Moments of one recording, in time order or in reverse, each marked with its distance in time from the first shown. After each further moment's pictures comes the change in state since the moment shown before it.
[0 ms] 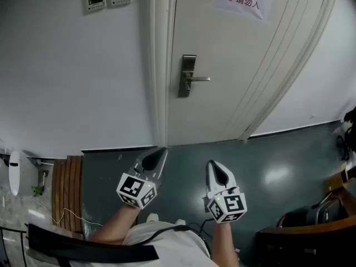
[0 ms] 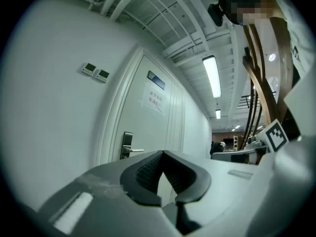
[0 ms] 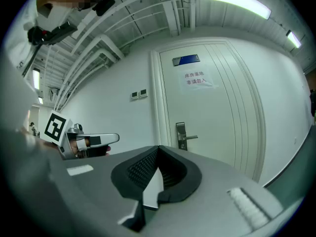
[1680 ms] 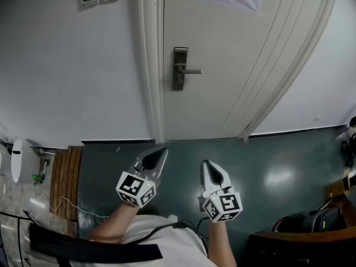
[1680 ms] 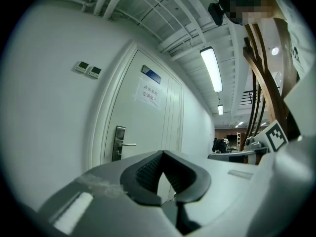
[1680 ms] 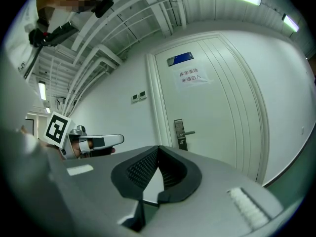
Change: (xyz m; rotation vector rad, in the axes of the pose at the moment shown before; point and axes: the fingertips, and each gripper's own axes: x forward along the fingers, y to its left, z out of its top) left arm 0.033 -0.078 -0.029 0.012 0.037 0.042; right arm -0.041 -0.058 -0.019 0.062 0.003 0.092
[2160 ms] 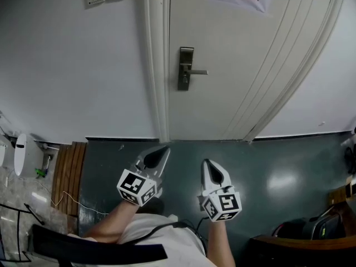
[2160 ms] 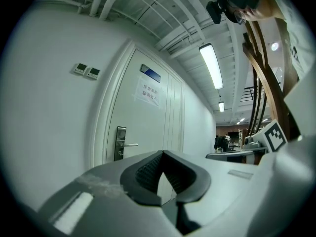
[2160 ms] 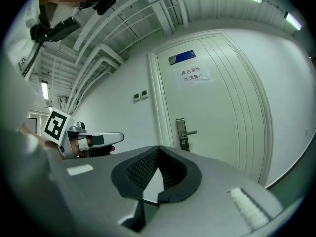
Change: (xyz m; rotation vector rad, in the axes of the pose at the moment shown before) left arm 0.007 0.001 0.001 0.026 0.015 0.017; right arm 0.011 -0.006 -0.002 -0.016 0.007 0.027
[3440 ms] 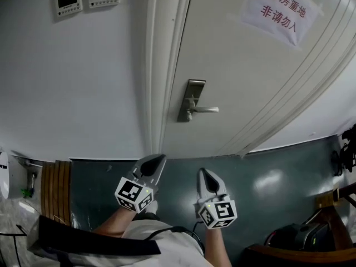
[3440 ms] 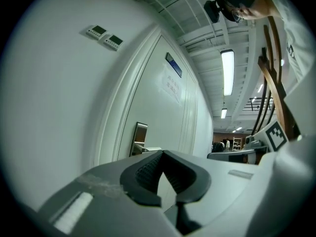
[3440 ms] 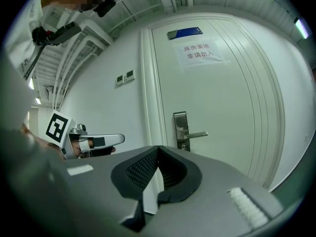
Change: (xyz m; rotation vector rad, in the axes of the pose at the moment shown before) left arm 0.134 0.219 0.005 -0.097 0.003 -0.084; right arm 0.241 -0.030 0.015 -0.023 0.069 -0.102
